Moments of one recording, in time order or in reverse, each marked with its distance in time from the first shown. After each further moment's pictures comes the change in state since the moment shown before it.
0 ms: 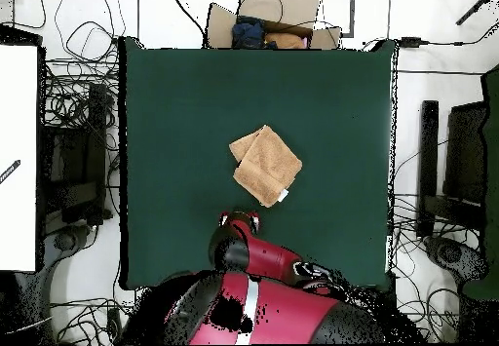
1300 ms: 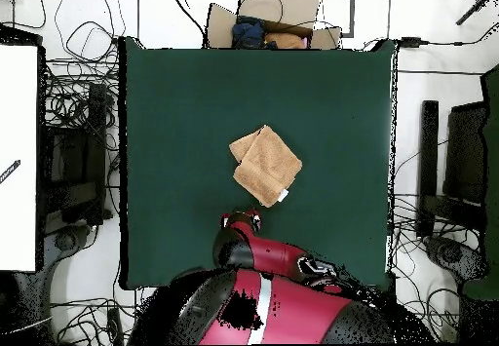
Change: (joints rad) arm -0.026 0.009 0.000 -0.042 -0.164 0.003 0.000
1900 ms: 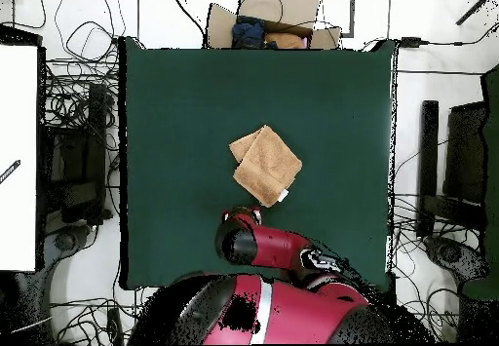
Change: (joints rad) arm -0.001 -0.018 0.008 -0.066 -0.009 0.195 0.000
